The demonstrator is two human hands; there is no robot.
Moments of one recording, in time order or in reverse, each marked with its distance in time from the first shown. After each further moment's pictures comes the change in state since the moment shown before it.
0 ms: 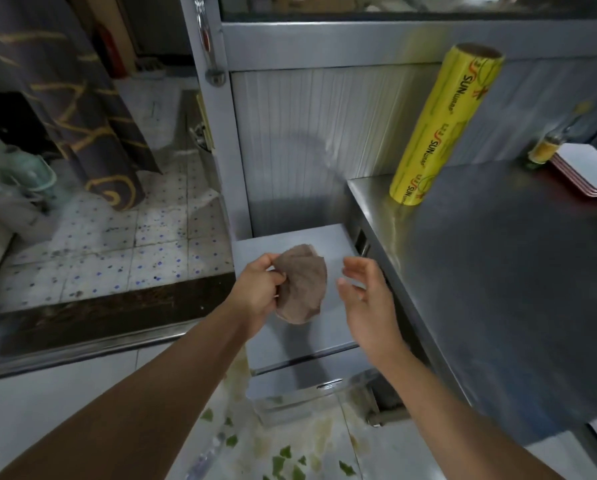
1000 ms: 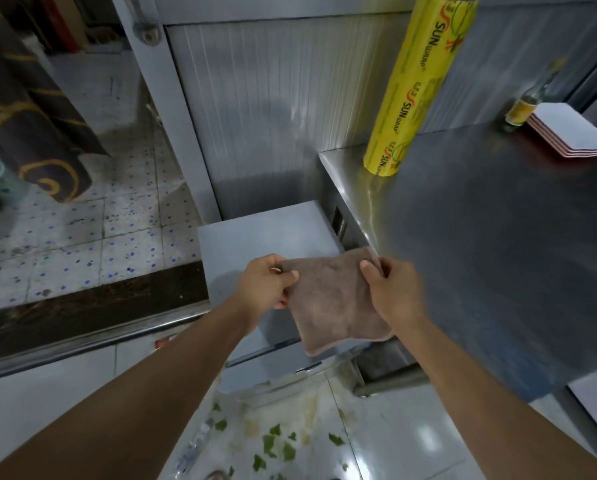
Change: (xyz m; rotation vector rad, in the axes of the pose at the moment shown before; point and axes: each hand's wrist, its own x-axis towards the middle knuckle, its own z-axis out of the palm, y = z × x) left_hand 0.027 -0.033 0.043 0.351 -0.065 -0.048; right_hand 0.024 0.039 -0.062 -0.414 0.132 0.288
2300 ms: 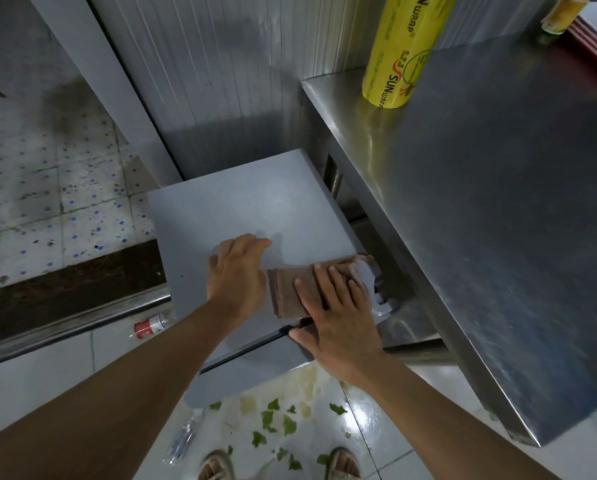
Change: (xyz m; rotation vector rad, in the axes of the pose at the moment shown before) left_hand 0.109 -0.114 0.007 0.990 0.193 0.406; right_hand -0.009 0.109 0.118 -0.810 -0.434 -0.488
